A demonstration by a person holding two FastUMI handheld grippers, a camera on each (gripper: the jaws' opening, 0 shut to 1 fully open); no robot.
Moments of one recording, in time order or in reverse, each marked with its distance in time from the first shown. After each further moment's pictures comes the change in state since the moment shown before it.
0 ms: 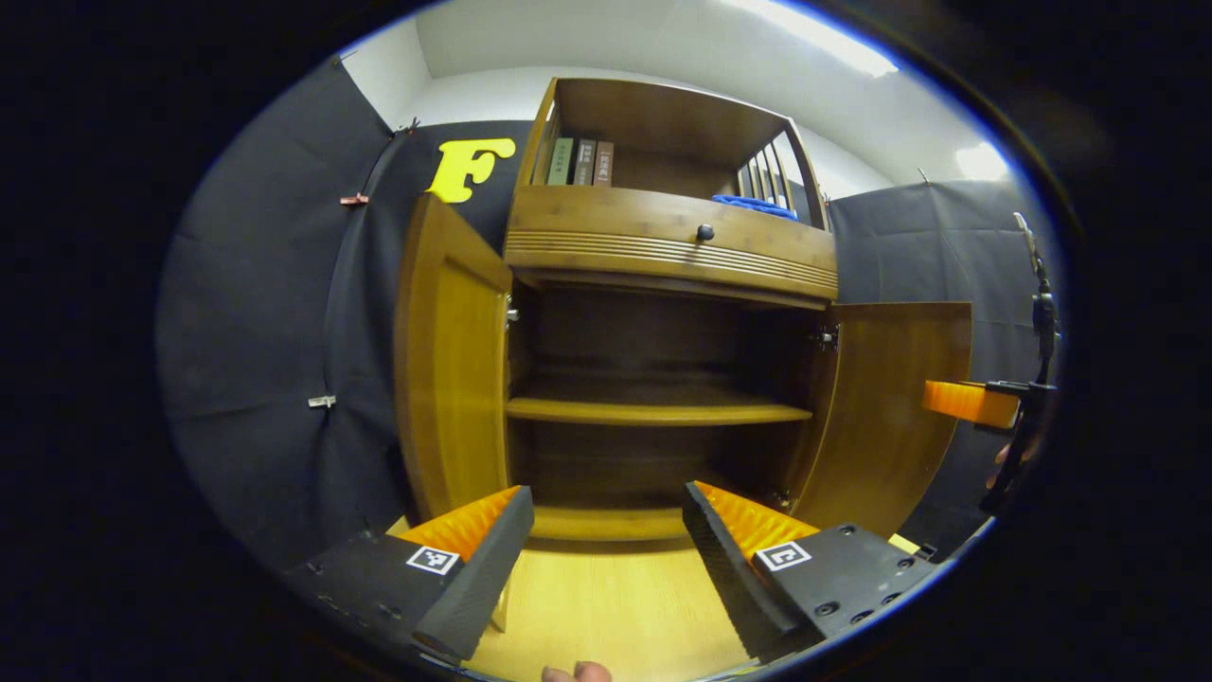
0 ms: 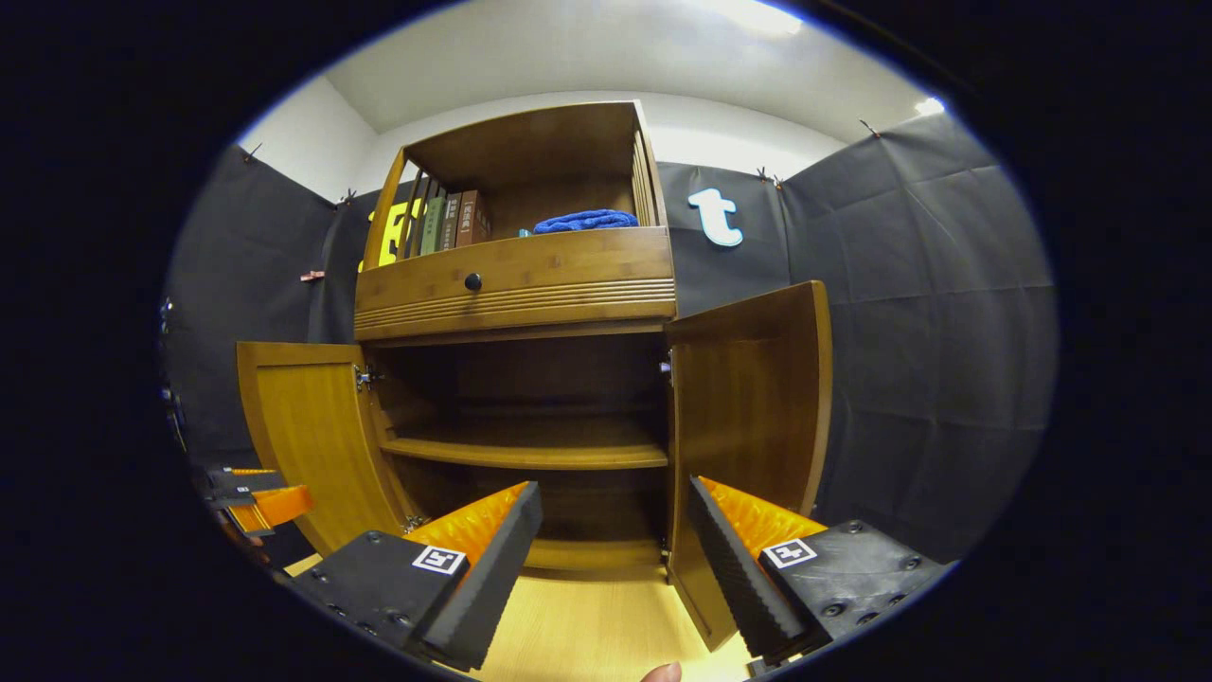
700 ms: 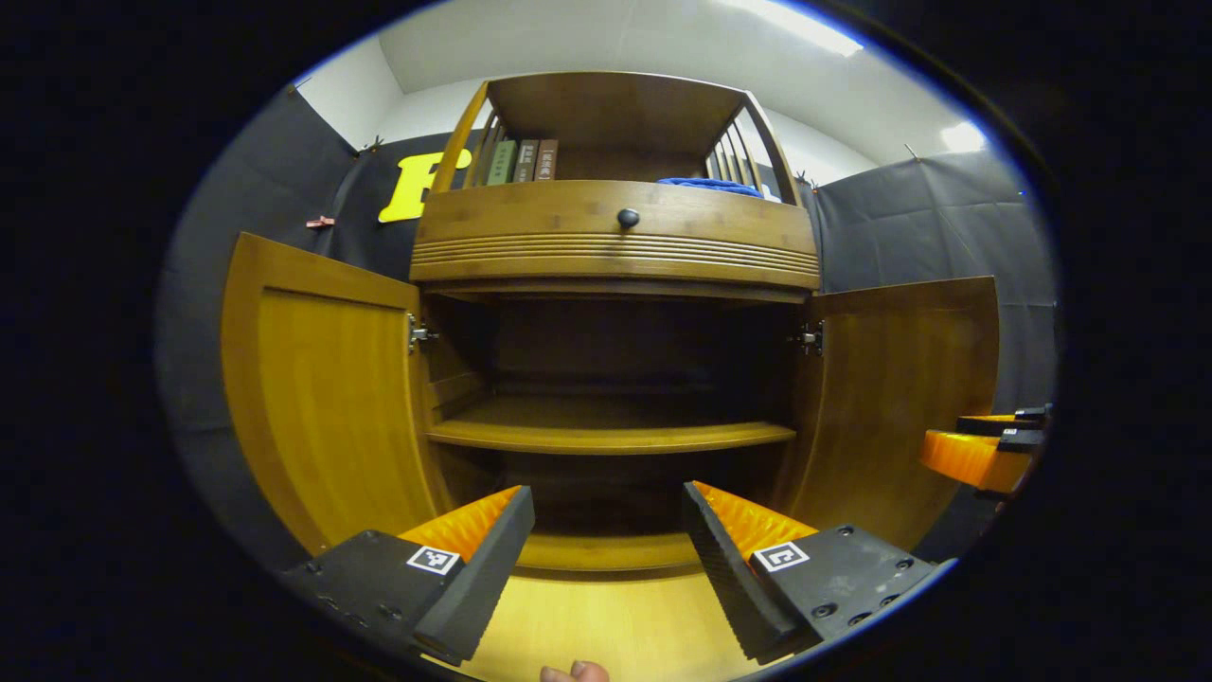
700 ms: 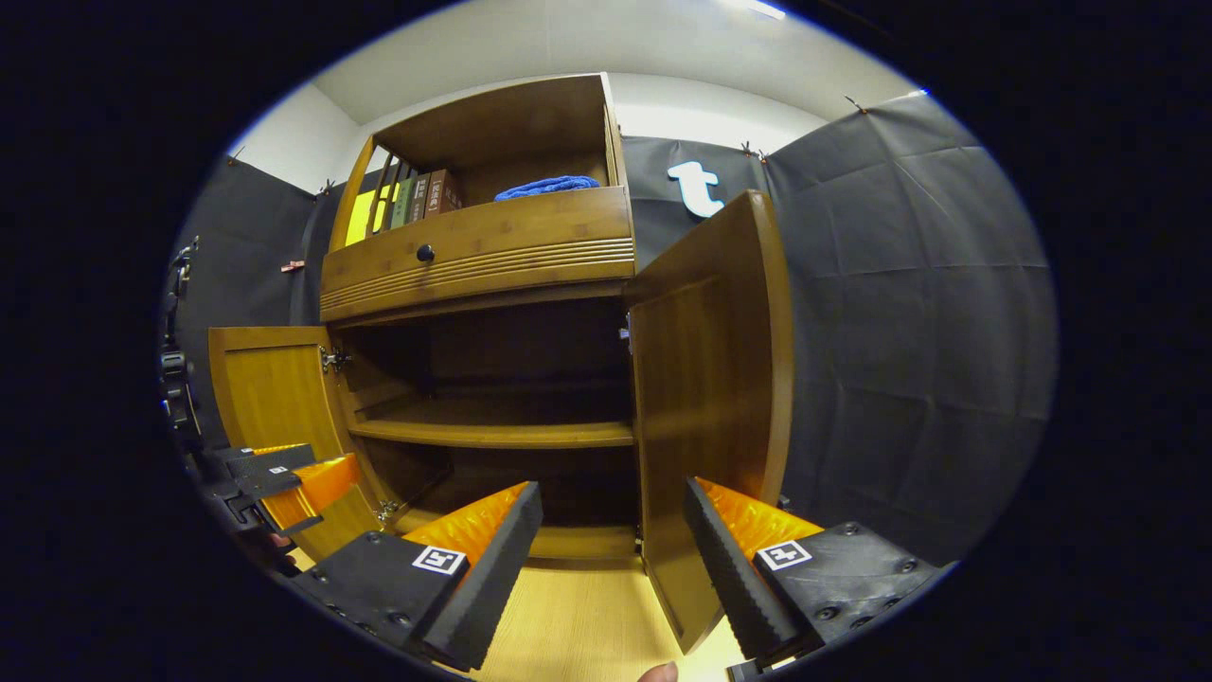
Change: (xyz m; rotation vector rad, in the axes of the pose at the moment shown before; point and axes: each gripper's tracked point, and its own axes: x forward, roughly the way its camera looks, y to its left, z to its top) left arm 0.032 -0.047 0.004 0.029 -0.024 -0.014; right arm 0.023 -0.049 -0.034 0.034 0.083 -0.015
